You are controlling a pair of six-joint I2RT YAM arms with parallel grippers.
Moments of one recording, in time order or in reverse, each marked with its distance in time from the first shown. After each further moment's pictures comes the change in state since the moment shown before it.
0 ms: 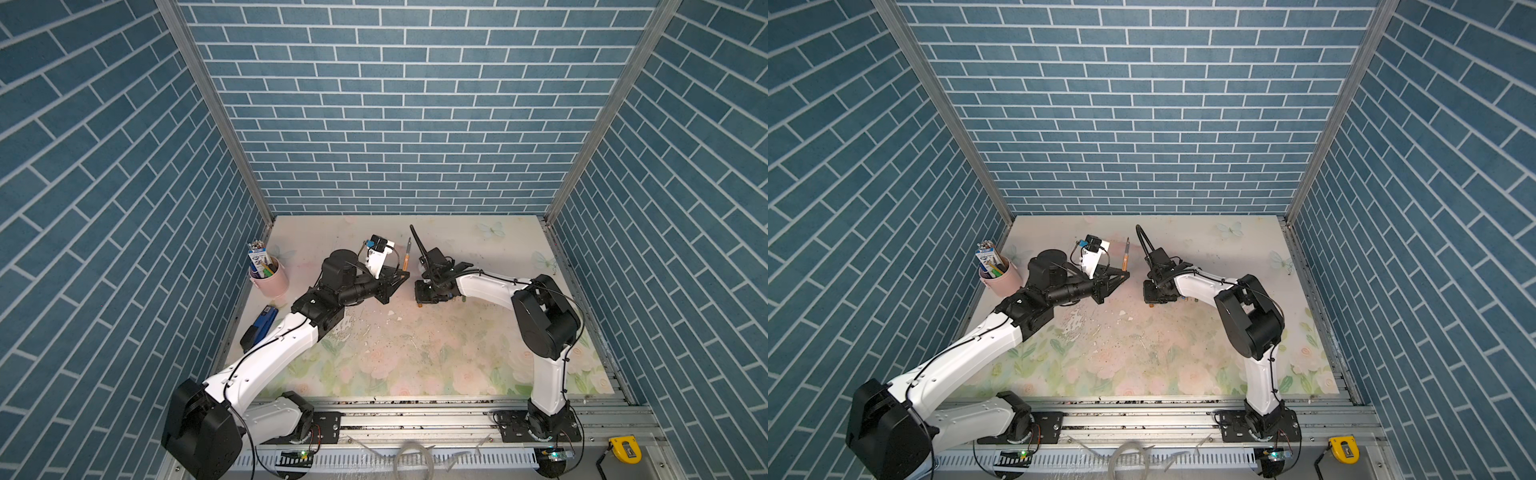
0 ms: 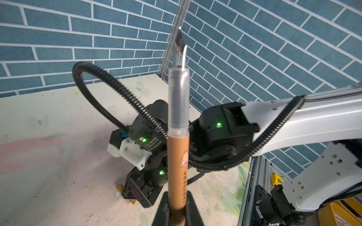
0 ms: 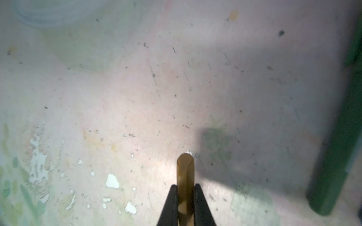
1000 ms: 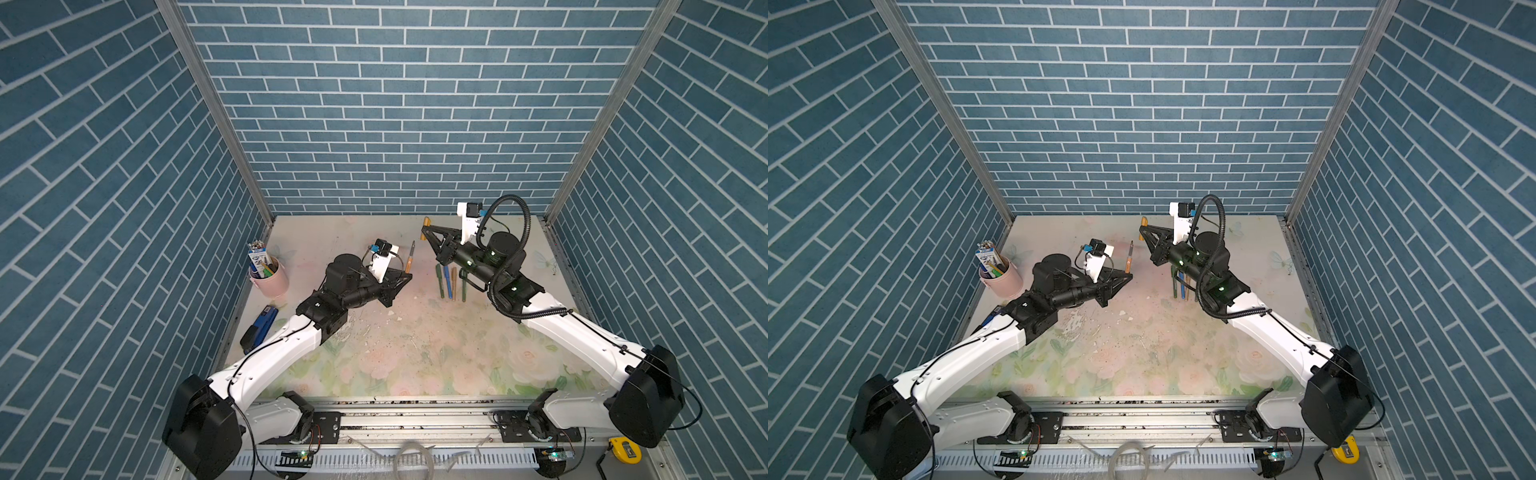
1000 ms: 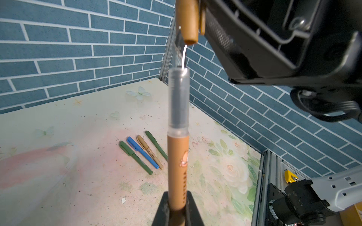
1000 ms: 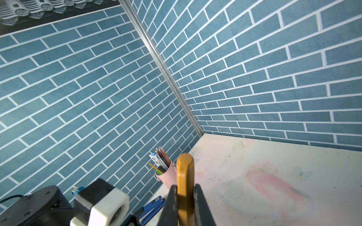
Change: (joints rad) left arm -0.033 0.011 -0.041 0.074 -0.040 0.060; right arm -0.017 -0.586 -0.232 0.803 -0.106 0.020
